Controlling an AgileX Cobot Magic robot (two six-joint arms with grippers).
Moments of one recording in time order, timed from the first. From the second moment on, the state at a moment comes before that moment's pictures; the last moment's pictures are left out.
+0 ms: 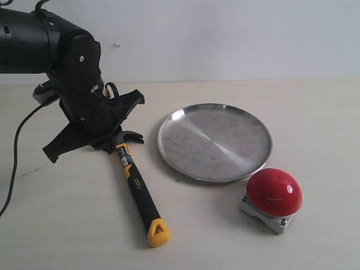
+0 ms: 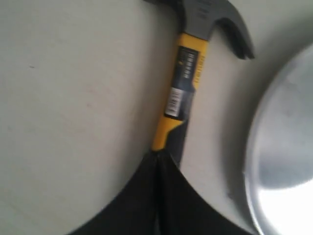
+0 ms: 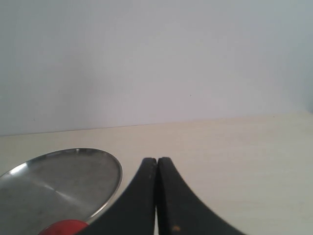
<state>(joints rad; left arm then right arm) -0.61 1.86 -1.33 0.17 0.89 -1.38 0.00 0.01 0.00 0.06 0.14 0.04</state>
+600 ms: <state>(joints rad) -0.66 2.15 -1.66 0.32 1.12 -1.45 0.00 0.01 0.00 0.06 0.14 0.04</state>
